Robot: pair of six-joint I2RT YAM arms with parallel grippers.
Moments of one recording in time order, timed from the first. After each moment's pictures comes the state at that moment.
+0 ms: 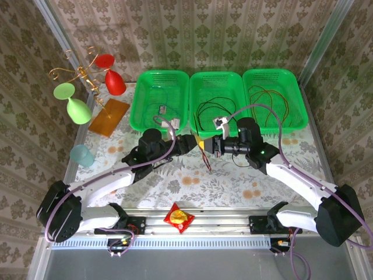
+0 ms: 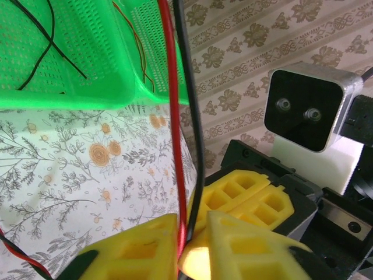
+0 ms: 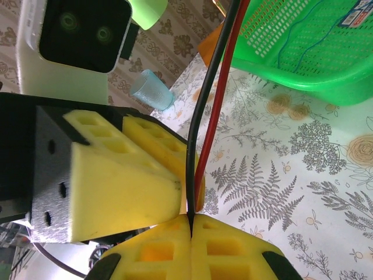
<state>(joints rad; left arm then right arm) -0.80 1.21 0.67 0.37 0.40 -1.01 0.52 1.18 0.78 0.01 -0.63 0.47</state>
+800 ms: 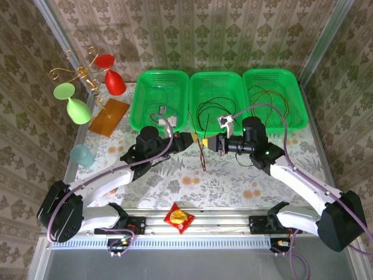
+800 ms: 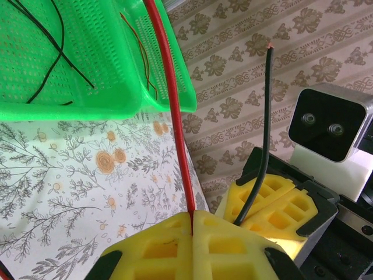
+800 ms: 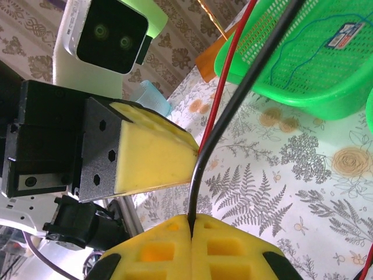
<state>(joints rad) -0.74 1.21 0.67 0.38 0.43 -1.02 0.48 1.13 0.77 -0.01 -0.63 0.45</state>
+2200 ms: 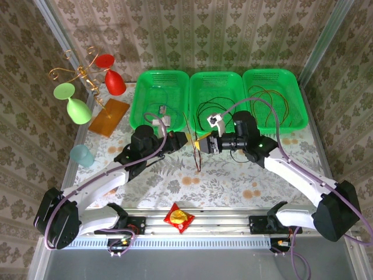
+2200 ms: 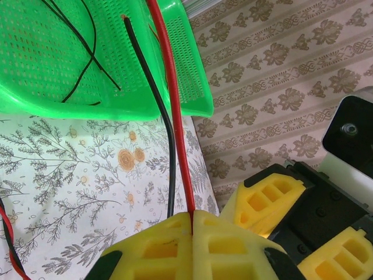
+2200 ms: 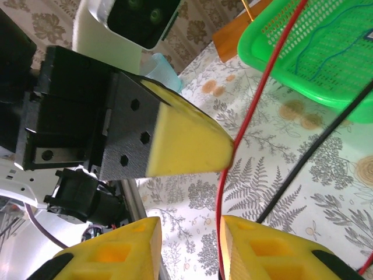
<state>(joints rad) -0.69 1.15 0.67 0.25 0.43 -1.01 0.54 1.24 0.92 -0.14 -0.66 0.32</state>
